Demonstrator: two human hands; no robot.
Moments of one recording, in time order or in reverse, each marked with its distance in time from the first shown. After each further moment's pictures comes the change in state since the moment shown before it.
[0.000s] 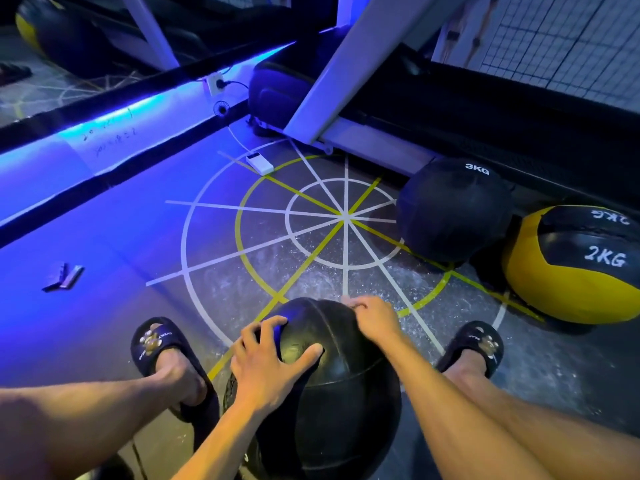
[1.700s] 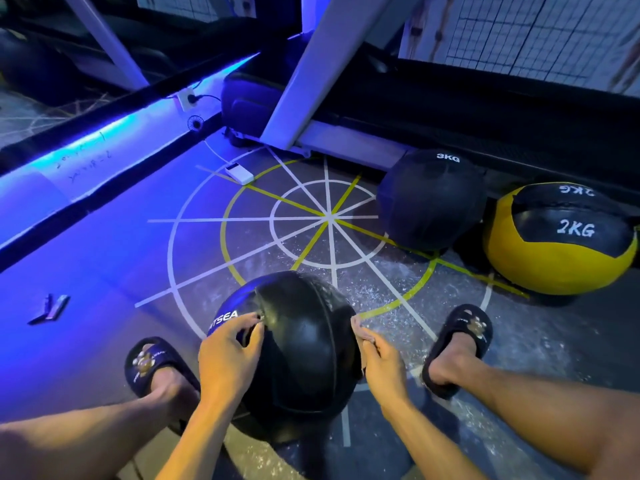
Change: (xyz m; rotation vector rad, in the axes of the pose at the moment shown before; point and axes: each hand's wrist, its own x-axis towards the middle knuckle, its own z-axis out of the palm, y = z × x) left_hand 0.018 0.017 -0.046 0.032 0.225 0.203; right_hand -0.079 0.058 0.046 0.711 0.282 0.108
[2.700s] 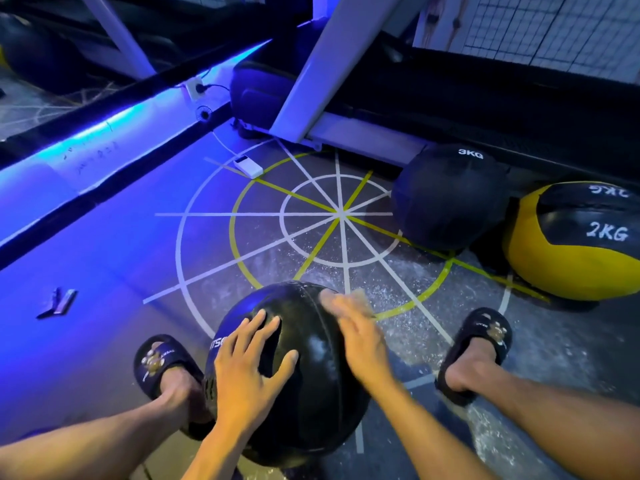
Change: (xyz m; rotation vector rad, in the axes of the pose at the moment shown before) left_hand -0.012 -0.050 0.024 0.065 -0.060 0.182; right_hand 0.030 -0.038 0.051 -0.311 -0.149 -0.401
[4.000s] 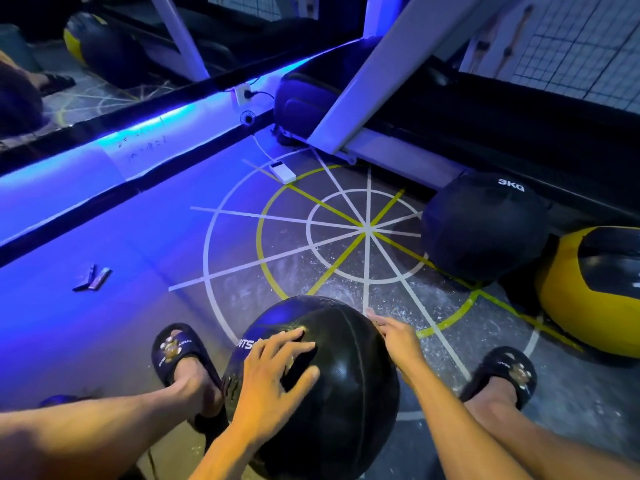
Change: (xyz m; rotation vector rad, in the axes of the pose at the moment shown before) left_hand -0.004 0.013 -0.005 -0.182 -0.095 0.038; right_hand 0.057 0.041 -0.021 0.128 -0.147 0.526
